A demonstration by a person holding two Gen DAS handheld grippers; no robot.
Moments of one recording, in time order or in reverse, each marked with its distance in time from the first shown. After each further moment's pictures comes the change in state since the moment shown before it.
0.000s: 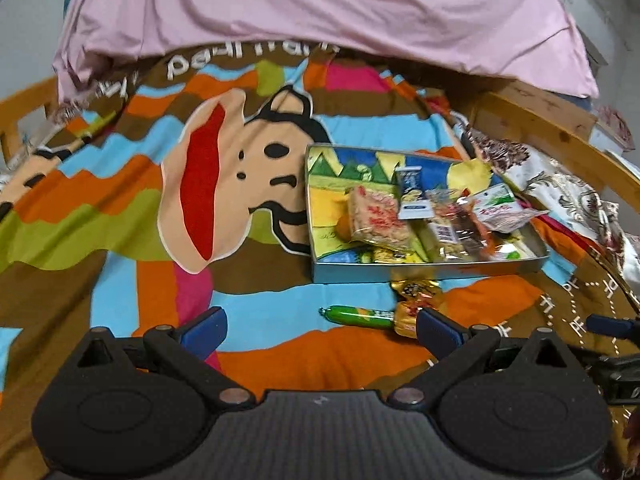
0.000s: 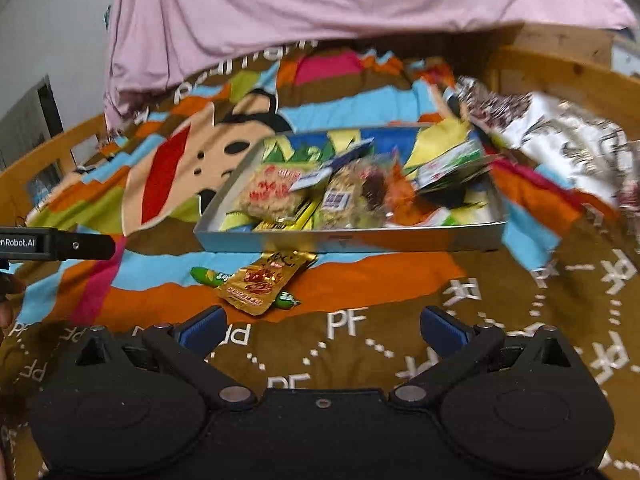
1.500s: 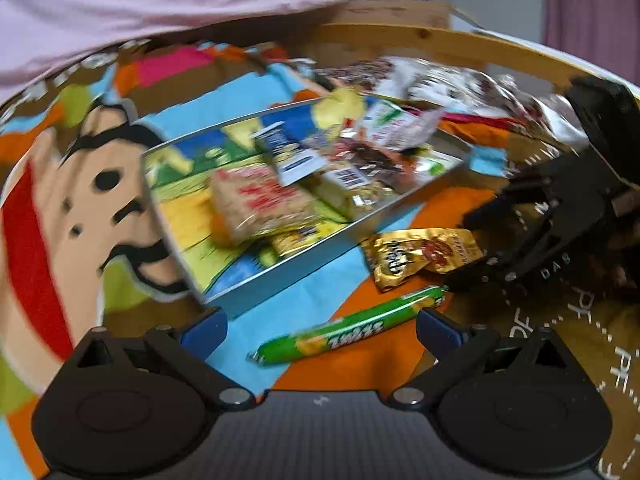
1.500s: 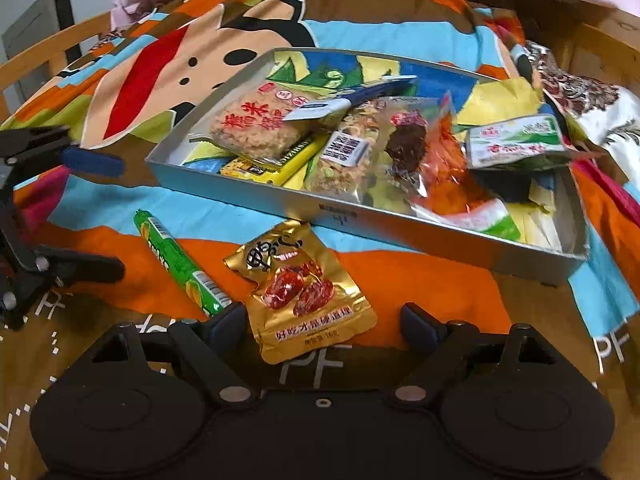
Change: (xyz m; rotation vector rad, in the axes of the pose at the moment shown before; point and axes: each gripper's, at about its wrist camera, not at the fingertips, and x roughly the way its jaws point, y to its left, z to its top) left arm 0.097 -0.026 0.000 0.527 0.029 -0.349; right arm 0.097 -0.018 0.025 -0.227 0.211 0.045
